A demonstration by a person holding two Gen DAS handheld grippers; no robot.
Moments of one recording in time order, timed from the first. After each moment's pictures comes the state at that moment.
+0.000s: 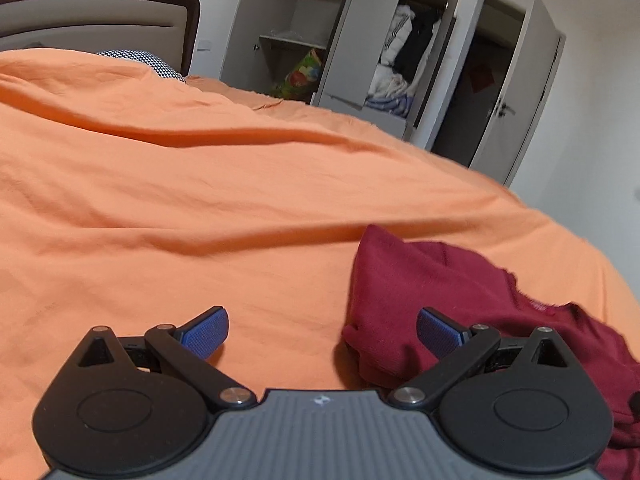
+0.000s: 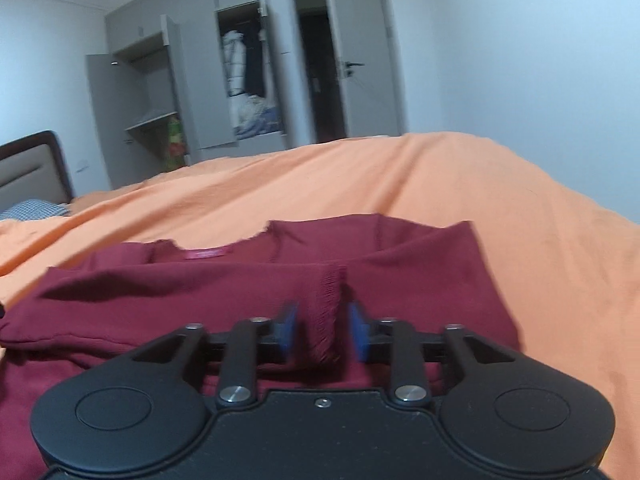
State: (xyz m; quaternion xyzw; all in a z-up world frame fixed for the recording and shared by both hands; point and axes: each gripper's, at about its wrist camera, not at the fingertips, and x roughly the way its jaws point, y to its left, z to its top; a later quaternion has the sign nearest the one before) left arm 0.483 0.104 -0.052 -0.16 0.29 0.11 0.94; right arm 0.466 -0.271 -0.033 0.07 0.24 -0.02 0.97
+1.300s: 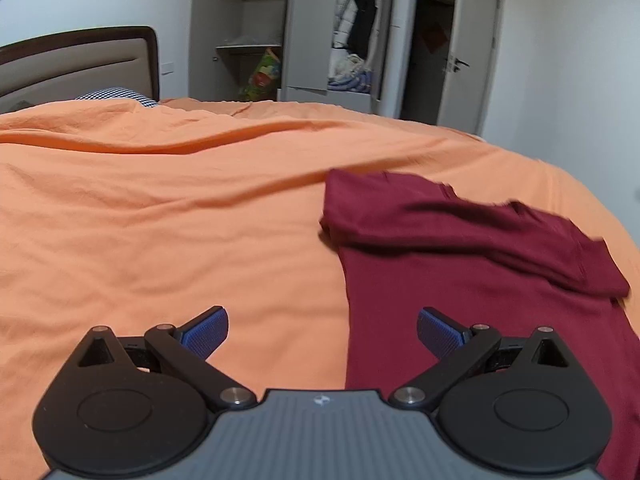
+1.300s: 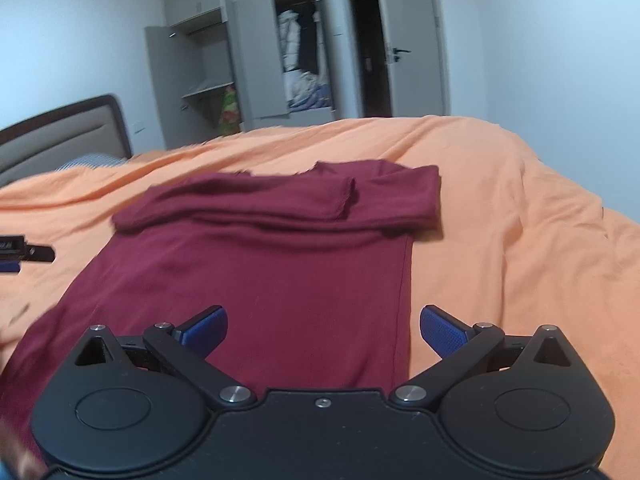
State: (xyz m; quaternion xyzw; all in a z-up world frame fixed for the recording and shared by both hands) left arm 0.319 0.059 -0.012 -0.06 0.31 0.06 0.95; right arm 0.268 -0.299 -0.015 0.03 0.28 0.08 0.96
